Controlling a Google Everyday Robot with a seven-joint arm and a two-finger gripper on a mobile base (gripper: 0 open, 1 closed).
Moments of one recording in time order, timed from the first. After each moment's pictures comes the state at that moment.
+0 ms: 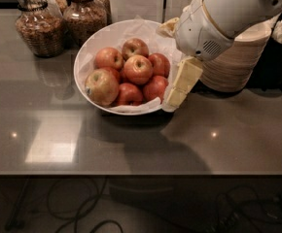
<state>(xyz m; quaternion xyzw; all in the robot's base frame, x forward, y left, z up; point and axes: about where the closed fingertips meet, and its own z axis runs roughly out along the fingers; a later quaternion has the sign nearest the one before) 0.503 -0.050 0.964 -0.70 0.64 0.11 0.30</state>
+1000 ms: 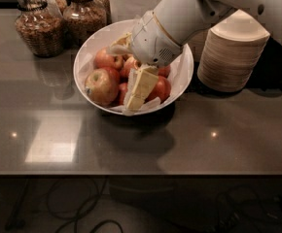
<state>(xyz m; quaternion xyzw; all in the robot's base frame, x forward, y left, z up) 0.496 0.037 0.943 -0.76 0.54 0.20 0.30</state>
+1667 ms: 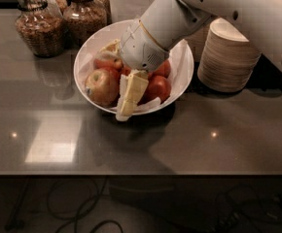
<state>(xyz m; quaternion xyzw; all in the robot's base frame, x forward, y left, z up) 0.498 0.061 0.926 -0.78 0.51 0.22 0.28</state>
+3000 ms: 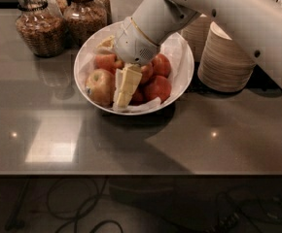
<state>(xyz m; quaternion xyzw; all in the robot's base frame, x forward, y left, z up) 0.533 0.072 0.915 -0.79 0.51 0.21 0.28</state>
